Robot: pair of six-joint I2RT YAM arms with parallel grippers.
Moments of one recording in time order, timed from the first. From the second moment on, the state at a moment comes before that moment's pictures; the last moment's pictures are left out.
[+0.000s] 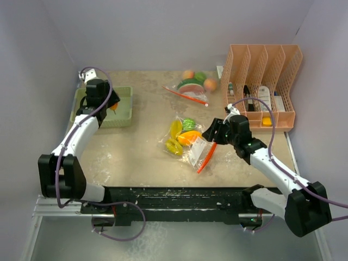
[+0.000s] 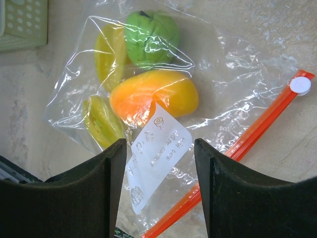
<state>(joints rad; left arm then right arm) -0.08 1.39 1.09 -0.15 -0.20 -0.49 0.37 1.08 0.62 -0.13 -0.15 0.55</state>
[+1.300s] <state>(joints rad) -0.58 1.62 0.95 0.05 -0.04 -0.56 0.32 0.59 0.29 -0.25 -0.18 0.96</state>
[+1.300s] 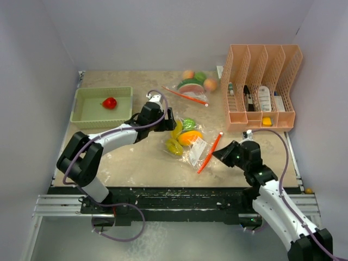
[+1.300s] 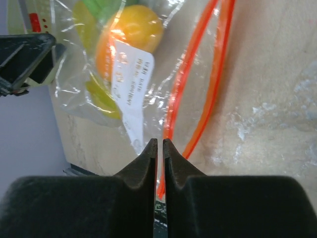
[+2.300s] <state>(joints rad) -0.72 1.75 0.95 0.15 -0.03 -0.61 0.31 1.26 0.45 0.24 -0.33 0.80</state>
